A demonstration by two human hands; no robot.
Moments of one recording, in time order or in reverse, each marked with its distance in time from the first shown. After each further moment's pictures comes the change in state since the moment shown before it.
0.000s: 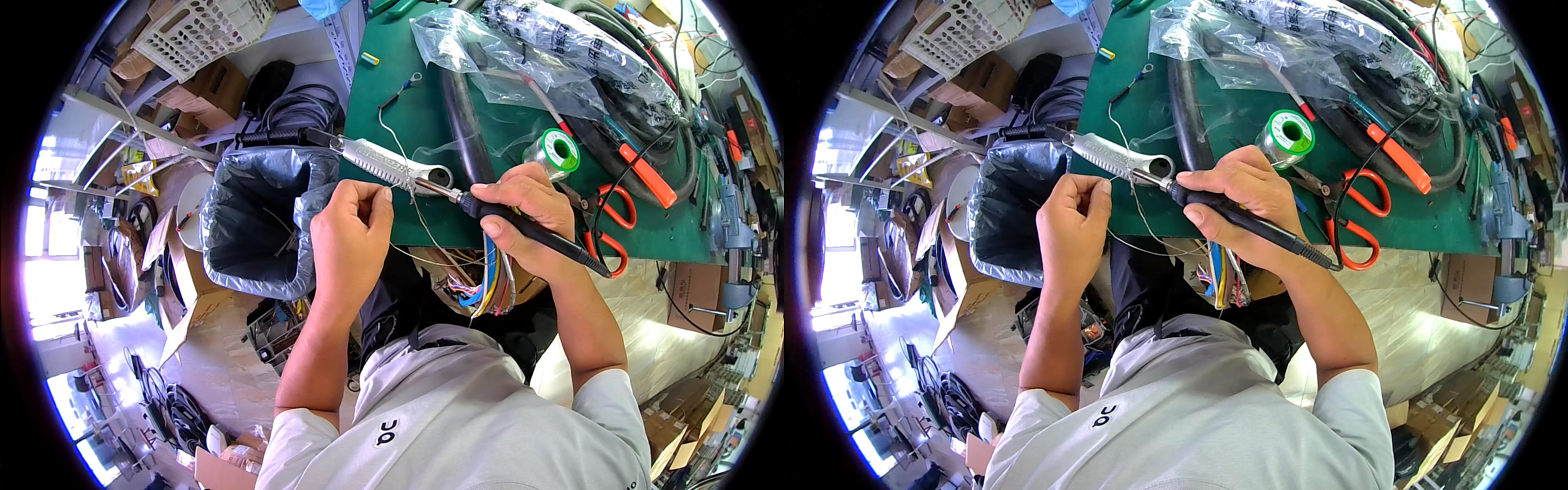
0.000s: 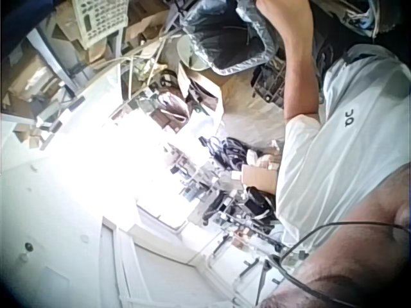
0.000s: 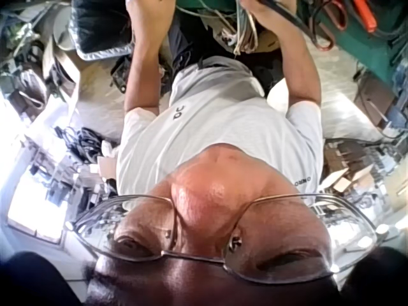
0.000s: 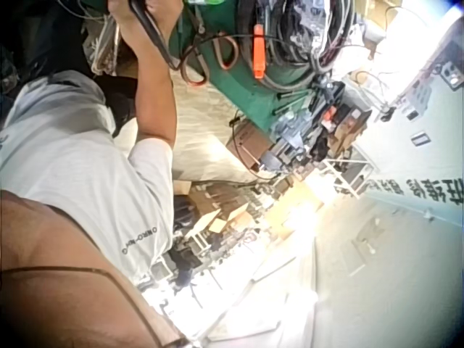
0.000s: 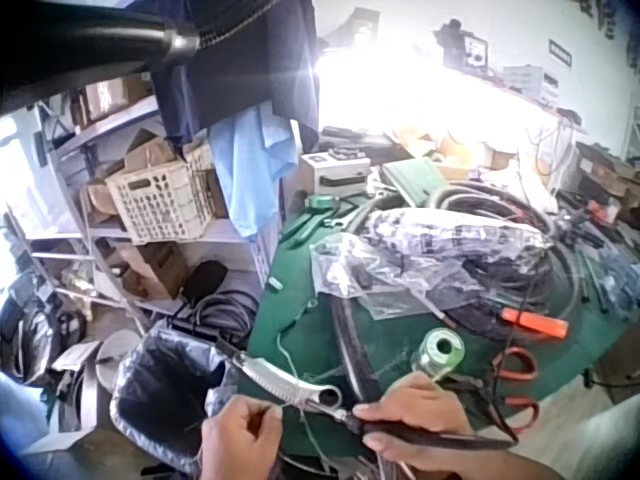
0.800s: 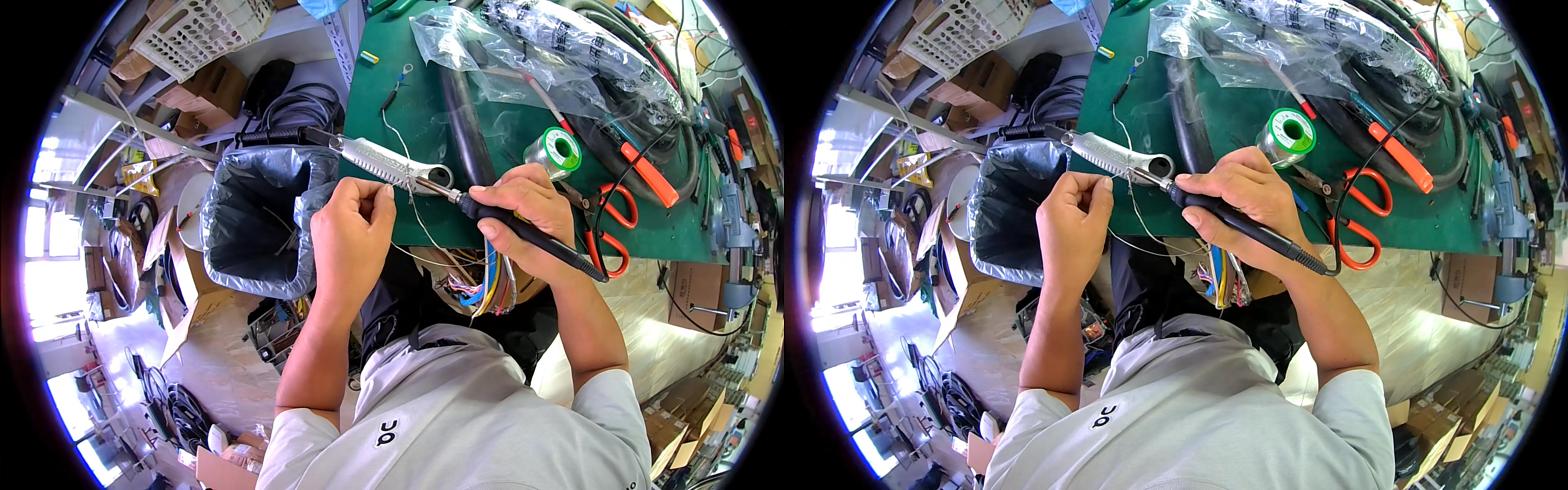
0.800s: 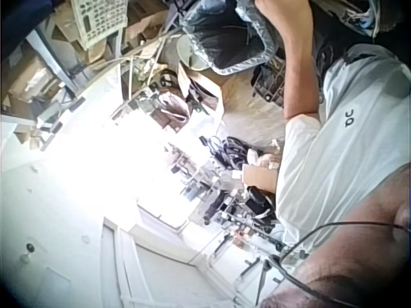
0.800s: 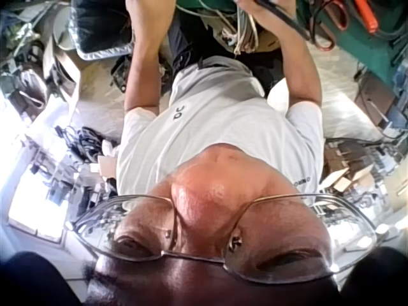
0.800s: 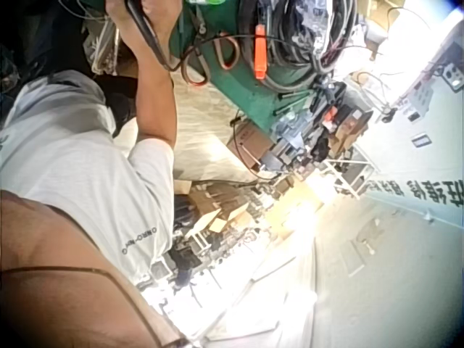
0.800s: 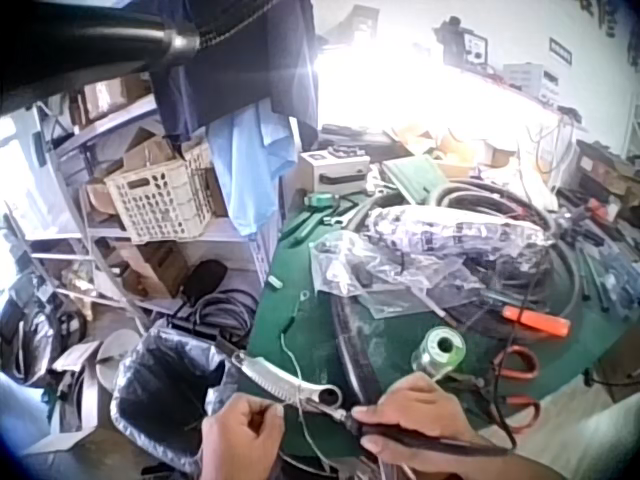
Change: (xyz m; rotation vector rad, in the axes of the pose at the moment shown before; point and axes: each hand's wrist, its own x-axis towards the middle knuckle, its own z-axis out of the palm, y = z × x) left_hand 0.003 0.001 0.002 0.006 0.003 -0.017; right_hand 0.000 0.001 0.000 -0.067 -0.020 -0.046
